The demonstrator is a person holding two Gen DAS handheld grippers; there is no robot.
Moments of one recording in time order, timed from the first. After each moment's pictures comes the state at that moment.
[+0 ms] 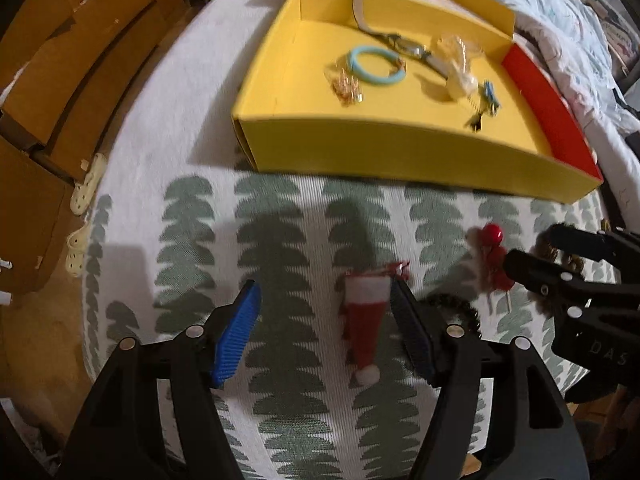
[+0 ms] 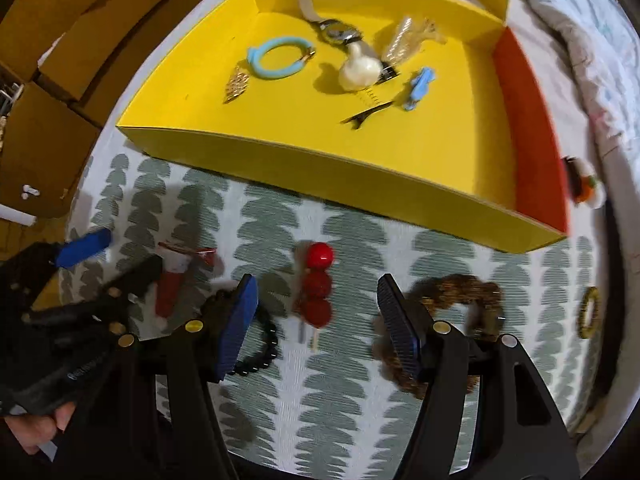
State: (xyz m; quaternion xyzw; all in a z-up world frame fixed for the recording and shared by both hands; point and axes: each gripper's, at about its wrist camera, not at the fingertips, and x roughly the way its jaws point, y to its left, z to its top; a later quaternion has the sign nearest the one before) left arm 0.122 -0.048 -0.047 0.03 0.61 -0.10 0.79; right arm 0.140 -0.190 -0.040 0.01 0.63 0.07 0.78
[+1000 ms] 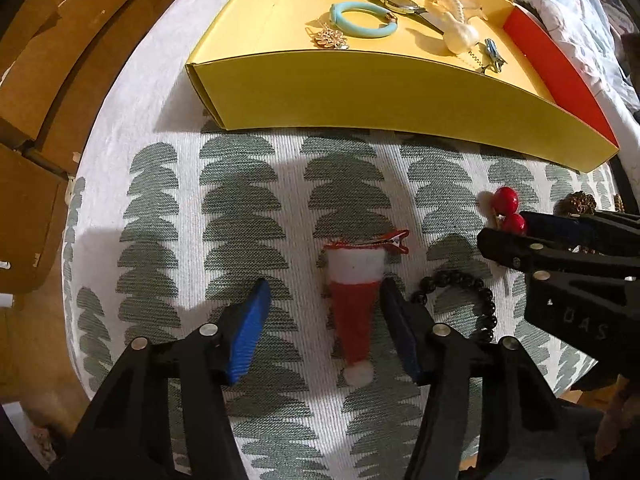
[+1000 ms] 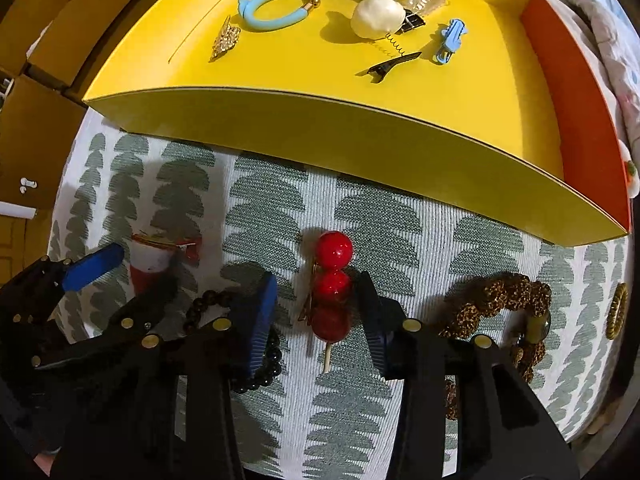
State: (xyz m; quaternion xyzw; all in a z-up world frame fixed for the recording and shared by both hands) left arm 0.114 -0.069 -0.082 0.05 0.62 -0.10 0.77; right arm 0.156 -0.178 -0.079 0.01 0.66 0.06 0.75
